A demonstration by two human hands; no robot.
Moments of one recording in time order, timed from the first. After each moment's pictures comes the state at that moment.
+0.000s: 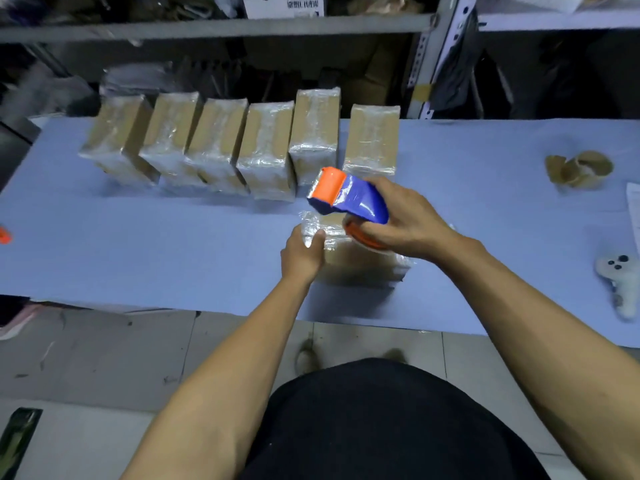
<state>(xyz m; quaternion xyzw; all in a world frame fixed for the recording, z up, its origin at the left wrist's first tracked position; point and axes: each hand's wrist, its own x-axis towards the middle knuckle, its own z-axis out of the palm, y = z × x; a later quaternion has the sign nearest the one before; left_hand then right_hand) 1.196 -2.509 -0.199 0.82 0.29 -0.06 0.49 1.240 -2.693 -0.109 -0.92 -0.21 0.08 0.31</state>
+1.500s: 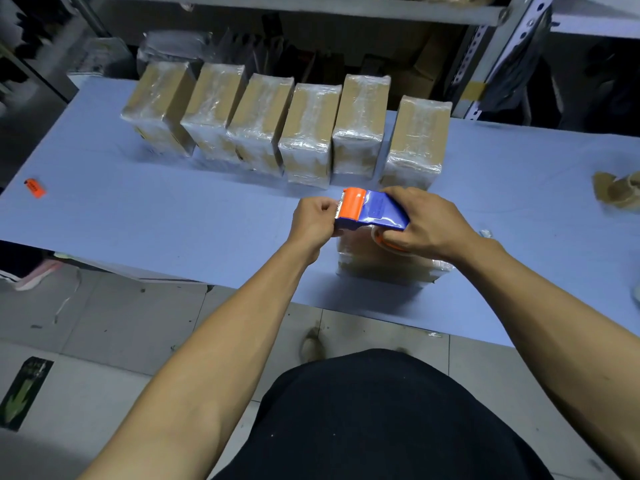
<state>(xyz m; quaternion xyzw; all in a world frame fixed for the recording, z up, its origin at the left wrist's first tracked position) 1.215 -2.456 -0.183 0.74 0.27 -0.07 0.62 1.250 -2.662 -0.141 -0.94 -0.29 0.06 0.19</state>
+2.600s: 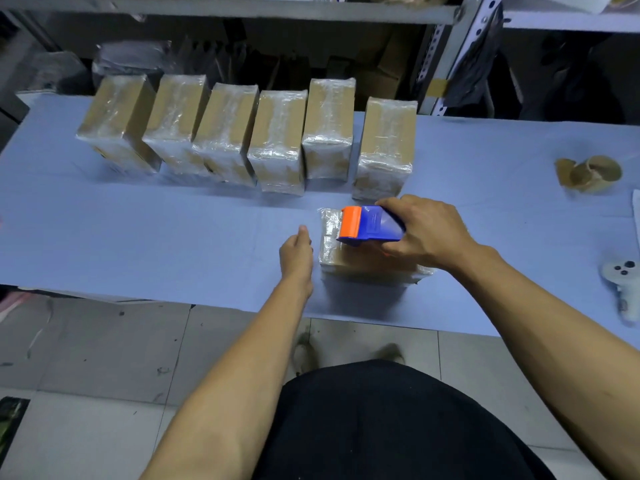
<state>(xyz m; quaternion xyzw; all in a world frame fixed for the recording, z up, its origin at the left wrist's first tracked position) 1.202 -2.478 -0.250 0.60 0.42 -0.05 0.68 1.243 -2.689 -0.129 -0.95 -0.27 0.08 0.13</state>
